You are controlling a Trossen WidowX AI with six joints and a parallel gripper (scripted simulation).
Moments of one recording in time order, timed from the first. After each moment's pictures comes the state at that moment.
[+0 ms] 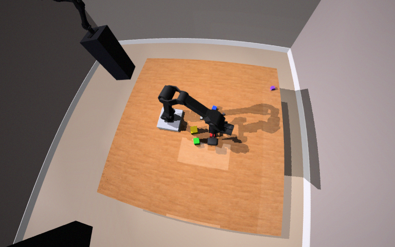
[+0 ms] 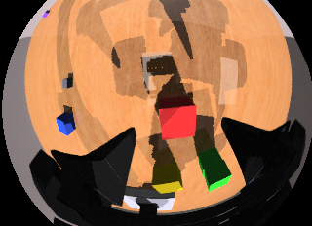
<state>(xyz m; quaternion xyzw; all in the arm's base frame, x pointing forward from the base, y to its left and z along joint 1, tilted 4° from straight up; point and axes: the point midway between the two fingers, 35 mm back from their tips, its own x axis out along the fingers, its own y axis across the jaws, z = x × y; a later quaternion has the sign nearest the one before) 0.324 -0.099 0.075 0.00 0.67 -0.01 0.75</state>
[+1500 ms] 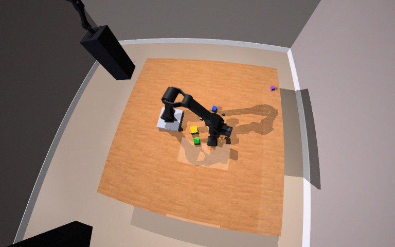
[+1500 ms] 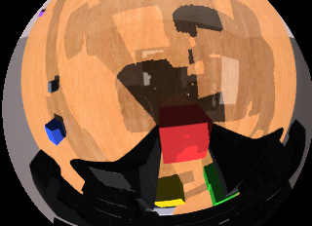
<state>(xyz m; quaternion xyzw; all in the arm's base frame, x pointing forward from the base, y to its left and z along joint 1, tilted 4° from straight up) 0.326 -0.099 0.038 0.00 0.67 -0.01 0.74</state>
